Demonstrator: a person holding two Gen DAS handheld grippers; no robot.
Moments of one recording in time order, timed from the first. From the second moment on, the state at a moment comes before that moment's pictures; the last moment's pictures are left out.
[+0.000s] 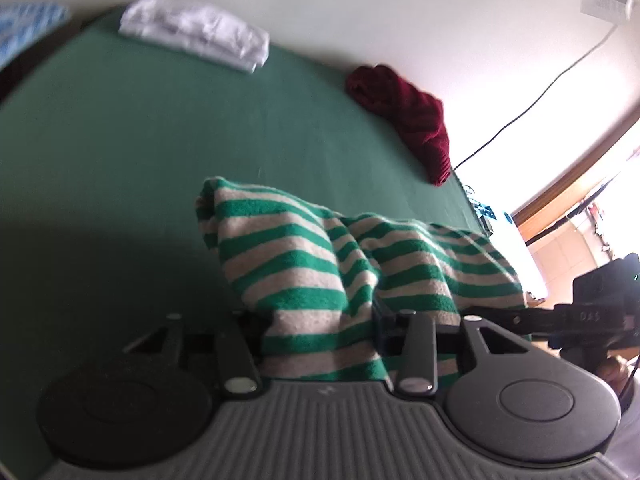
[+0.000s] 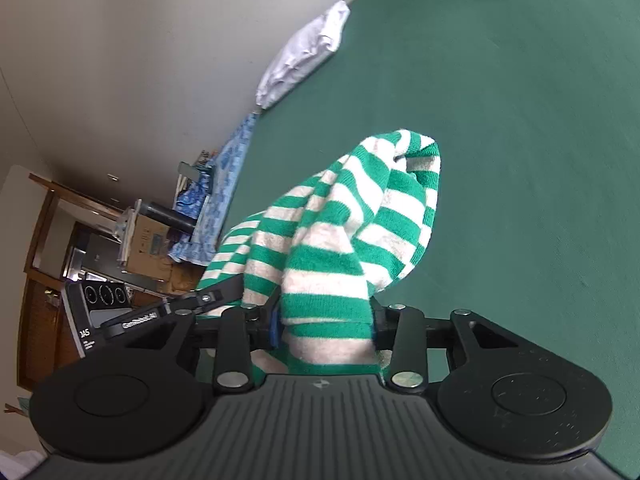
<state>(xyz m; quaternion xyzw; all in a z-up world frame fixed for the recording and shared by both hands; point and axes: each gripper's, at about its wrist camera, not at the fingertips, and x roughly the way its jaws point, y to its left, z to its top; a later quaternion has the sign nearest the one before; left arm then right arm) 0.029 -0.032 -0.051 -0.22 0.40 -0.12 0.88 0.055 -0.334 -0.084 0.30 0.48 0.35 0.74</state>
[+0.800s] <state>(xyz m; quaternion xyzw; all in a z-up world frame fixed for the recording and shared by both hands) 0.328 0.145 0.146 -0.02 0.28 -0.12 0.95 0.330 -0.152 0.082 0.28 0.32 0.33 0.85</state>
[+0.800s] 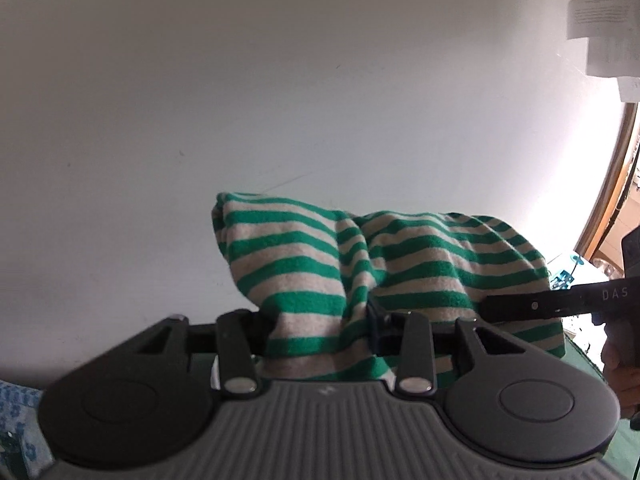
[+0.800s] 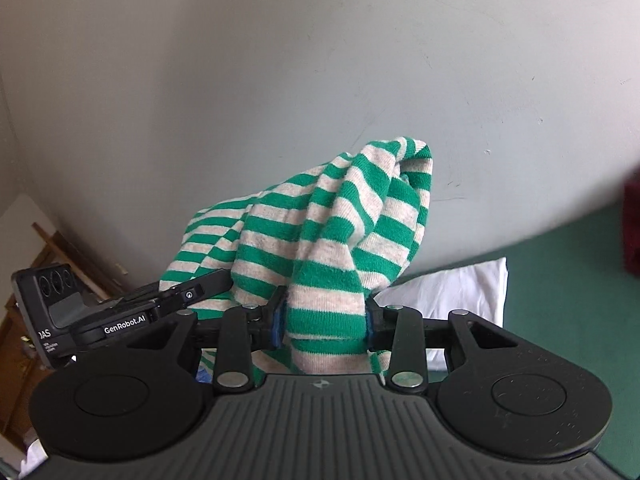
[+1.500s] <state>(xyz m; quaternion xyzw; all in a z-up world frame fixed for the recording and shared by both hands) 0.406 0.248 -0.068 -0.10 0.34 -0.12 0.93 0.417 -0.138 -0.120 0.32 0.32 0.23 0.86</state>
